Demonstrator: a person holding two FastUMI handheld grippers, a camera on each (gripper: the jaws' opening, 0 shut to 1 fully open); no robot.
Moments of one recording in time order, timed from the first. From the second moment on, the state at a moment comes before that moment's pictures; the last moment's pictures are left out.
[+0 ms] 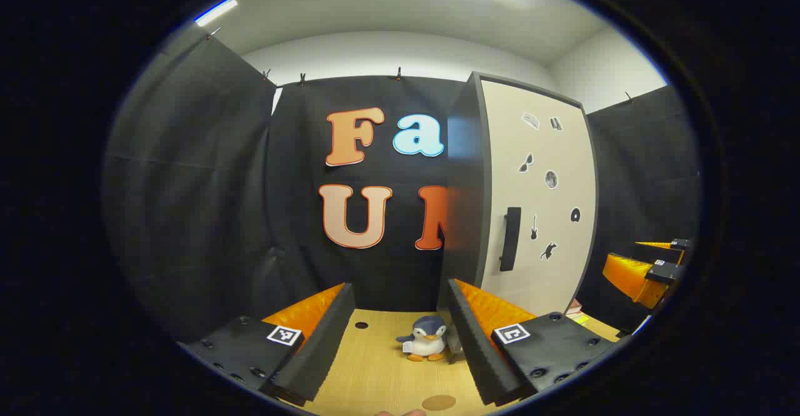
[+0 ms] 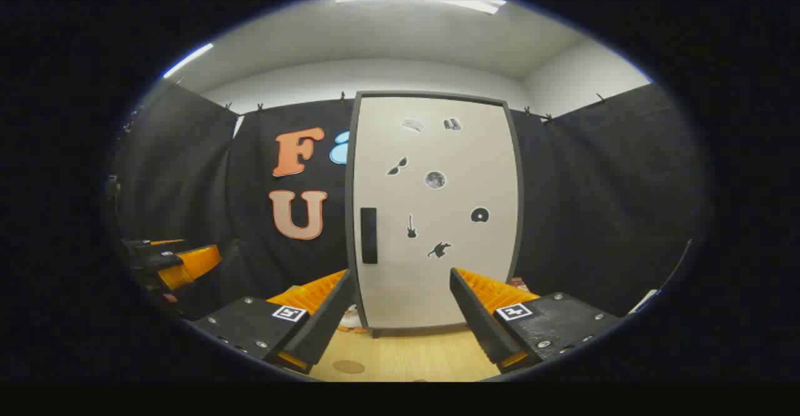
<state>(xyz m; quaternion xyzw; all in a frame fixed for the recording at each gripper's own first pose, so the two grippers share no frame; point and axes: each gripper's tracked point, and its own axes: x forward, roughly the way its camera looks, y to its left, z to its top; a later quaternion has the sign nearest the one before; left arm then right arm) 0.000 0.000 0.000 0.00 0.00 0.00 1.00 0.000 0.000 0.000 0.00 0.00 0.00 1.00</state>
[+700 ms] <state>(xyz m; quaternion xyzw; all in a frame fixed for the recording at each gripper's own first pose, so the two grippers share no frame) 0.009 -0.001 -0.014 0.00 0.01 0.02 1.00 0.012 -0.001 -0.005 0.00 0.00 0.02 1.00</state>
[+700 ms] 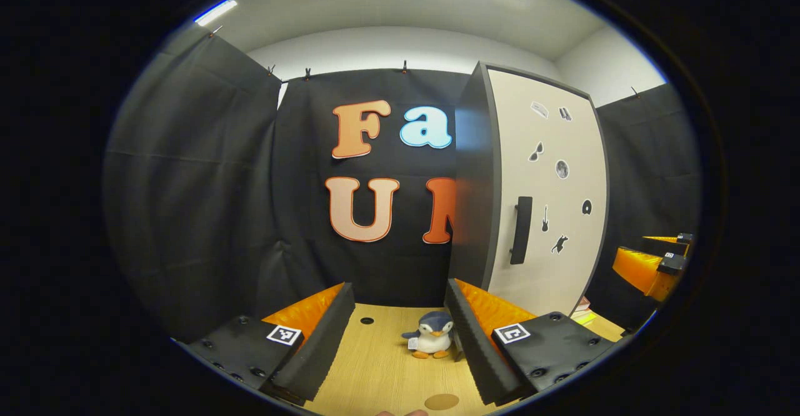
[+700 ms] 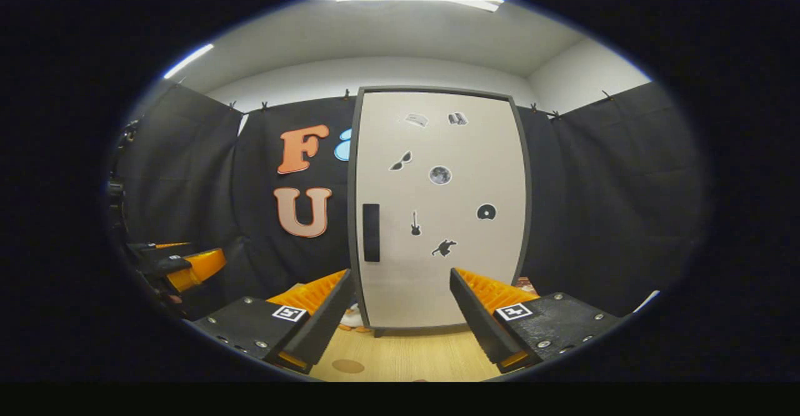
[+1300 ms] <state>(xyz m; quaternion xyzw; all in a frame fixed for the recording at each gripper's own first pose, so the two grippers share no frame) 0.005 0.003 -0.016 0.00 0.01 0.02 1.00 0.039 0.018 -0.007 0.00 0.01 0.03 1.00</state>
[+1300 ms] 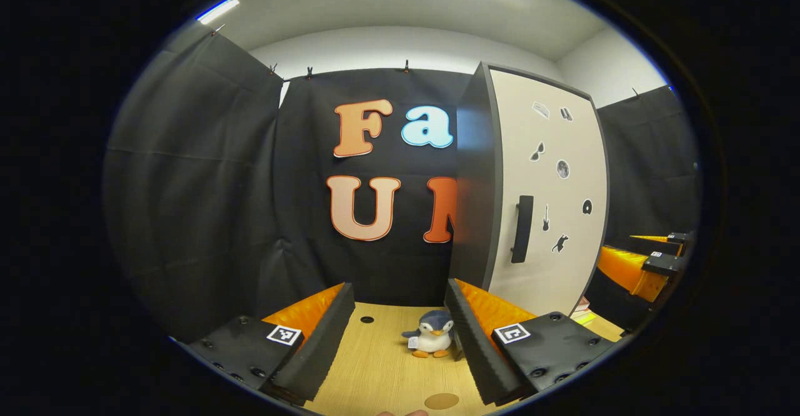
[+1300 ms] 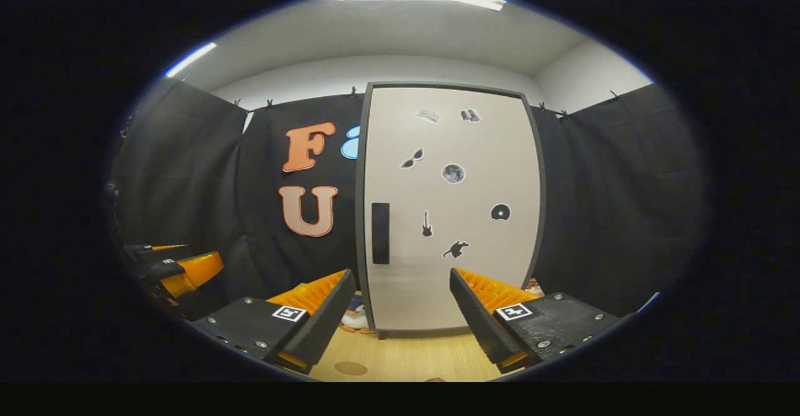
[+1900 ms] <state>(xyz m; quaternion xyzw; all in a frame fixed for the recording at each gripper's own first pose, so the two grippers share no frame) 0.004 0.019 -0.014 0.00 0.00 0.02 1.00 0.135 0.071 0.023 -0.02 -0.01 0.06 1.00</state>
